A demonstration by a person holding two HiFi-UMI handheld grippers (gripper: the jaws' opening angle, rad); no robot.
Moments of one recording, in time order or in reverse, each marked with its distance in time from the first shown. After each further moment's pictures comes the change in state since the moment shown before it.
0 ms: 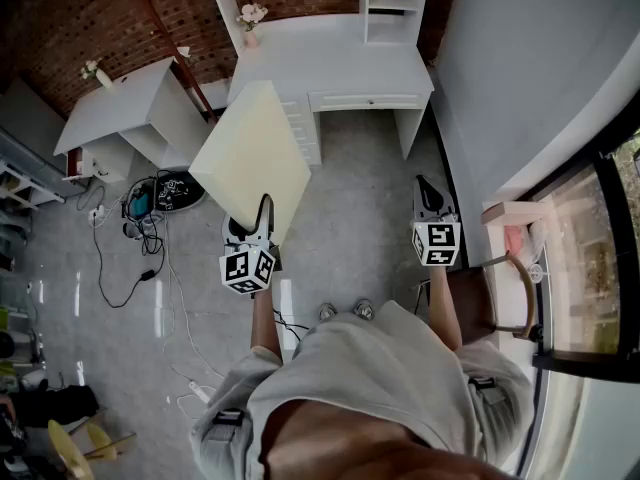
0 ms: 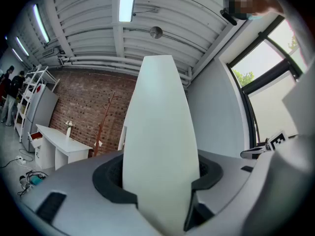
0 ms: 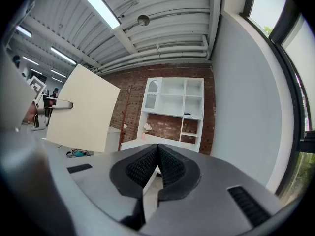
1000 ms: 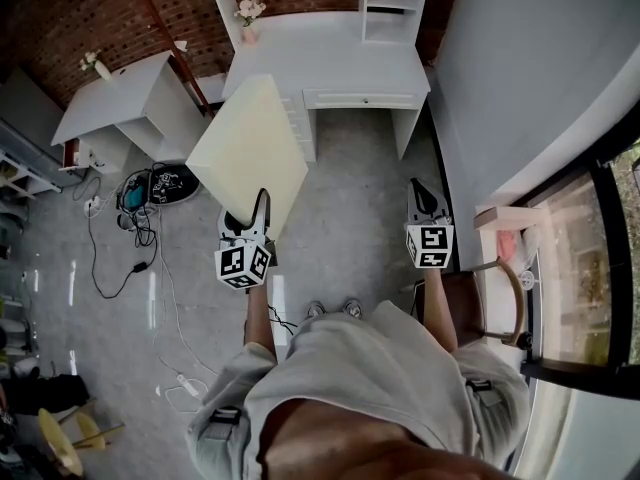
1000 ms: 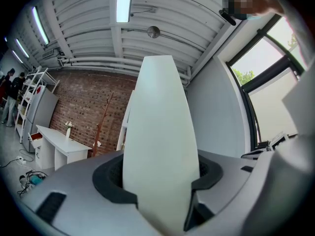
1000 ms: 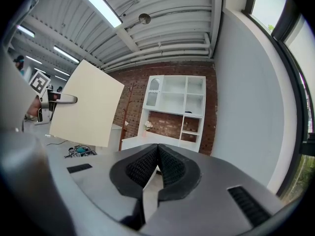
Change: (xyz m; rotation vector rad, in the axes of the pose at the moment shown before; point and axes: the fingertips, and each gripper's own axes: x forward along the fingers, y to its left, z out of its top) left arm 0.016 -0.033 -0.003 0.008 -0.011 0.013; right arm 0.003 -0.026 -0.017 -0.026 0.011 0.035
